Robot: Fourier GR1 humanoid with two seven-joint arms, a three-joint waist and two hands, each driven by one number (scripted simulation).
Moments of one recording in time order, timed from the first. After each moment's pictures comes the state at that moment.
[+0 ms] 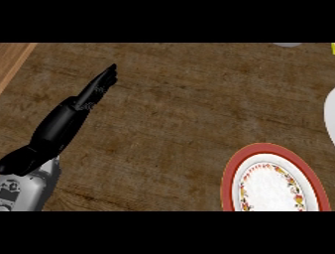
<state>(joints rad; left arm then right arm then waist) -0.31 0.28 -0.18 -1.68 0.04 -0.20 -0.02 -1.23 -0.86 0.23 -0.16 0.91 0.00 1.24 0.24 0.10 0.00</state>
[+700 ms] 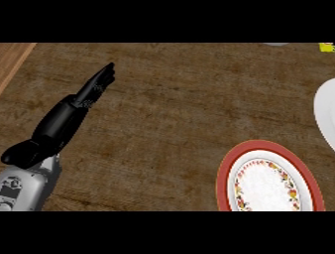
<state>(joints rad) -0.31 0.28 -0.16 -1.65 0.03 -0.18 -0.01 -1.26 -0.89 0.26 -0.01 1.00 -0.18 1.23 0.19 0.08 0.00</state>
